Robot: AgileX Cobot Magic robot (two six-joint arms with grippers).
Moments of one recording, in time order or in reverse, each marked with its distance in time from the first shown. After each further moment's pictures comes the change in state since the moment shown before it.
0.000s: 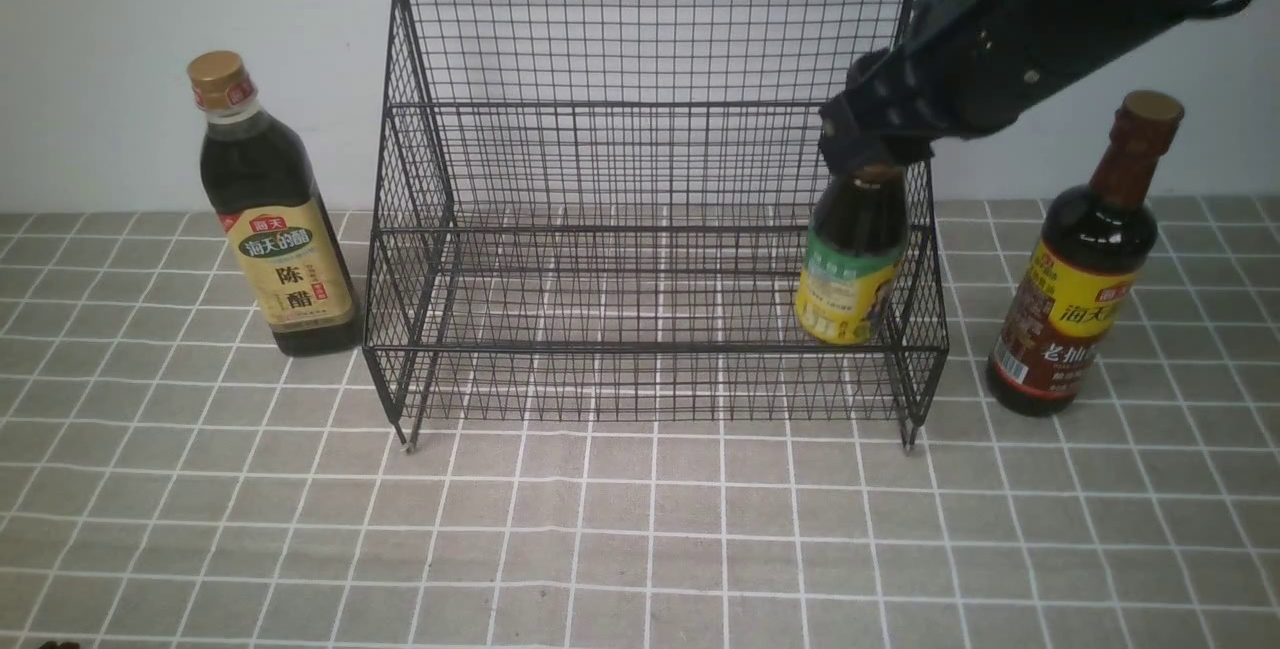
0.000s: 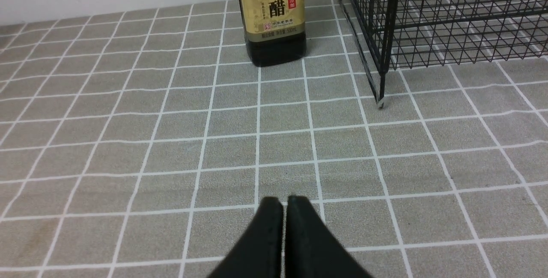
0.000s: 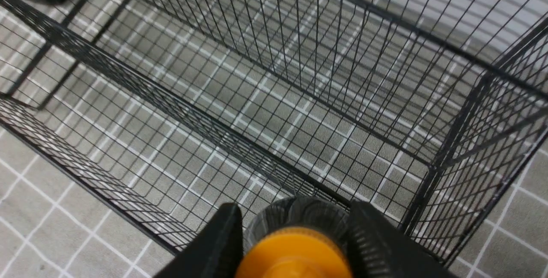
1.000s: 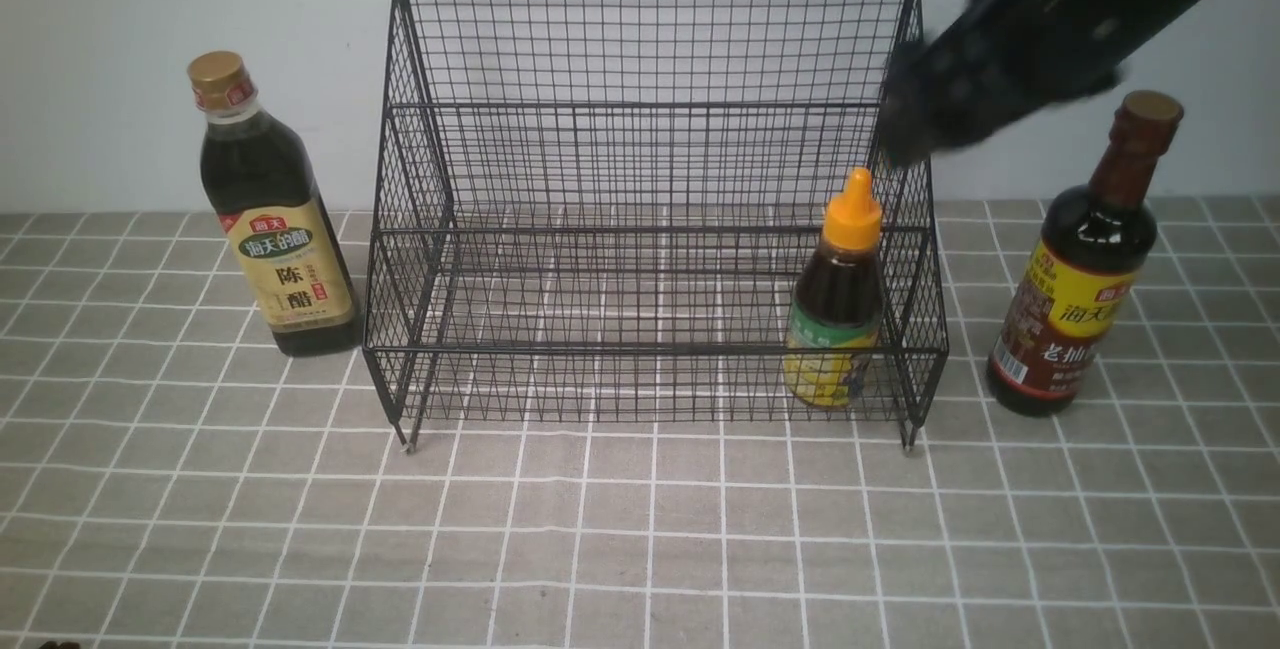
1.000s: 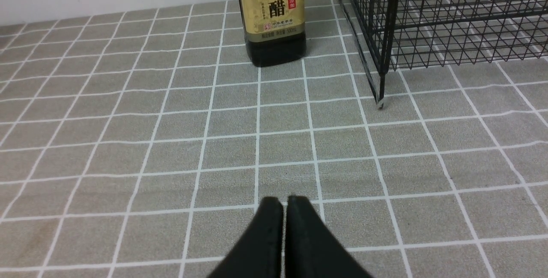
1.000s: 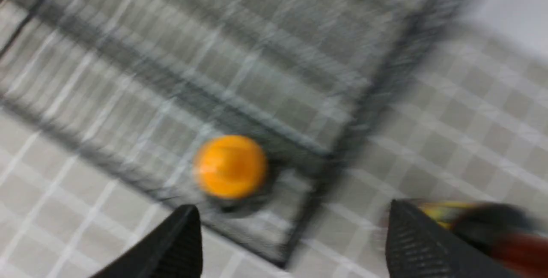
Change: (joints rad) right arm 0.001 -0.102 -0.143 -0.270 0.255 0.170; left arm 0.000 0.000 0.000 -0.001 0.000 0.000
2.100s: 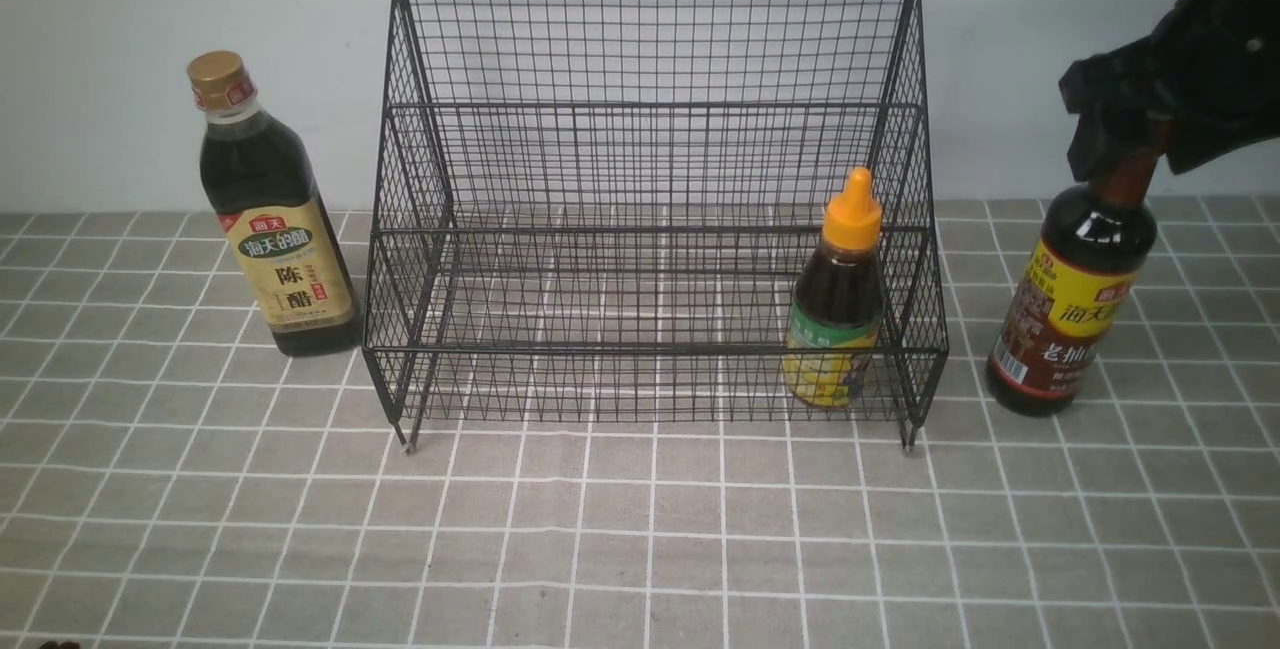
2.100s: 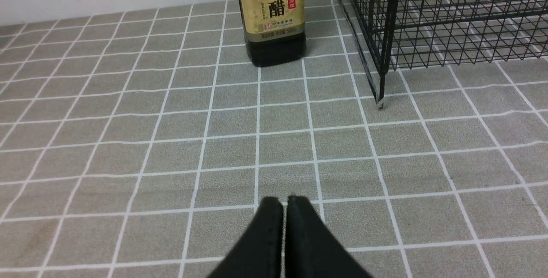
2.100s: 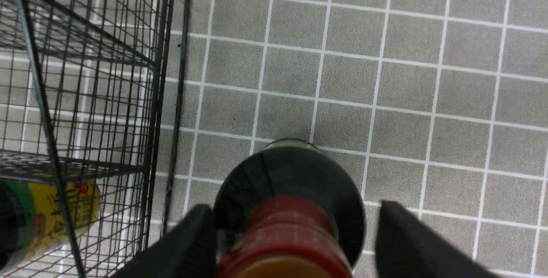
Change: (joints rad) right arm -0.292 0.181 0.023 0.098 0.008 0.019; left arm 0.000 0.000 0.000 0.001 0.000 0.000
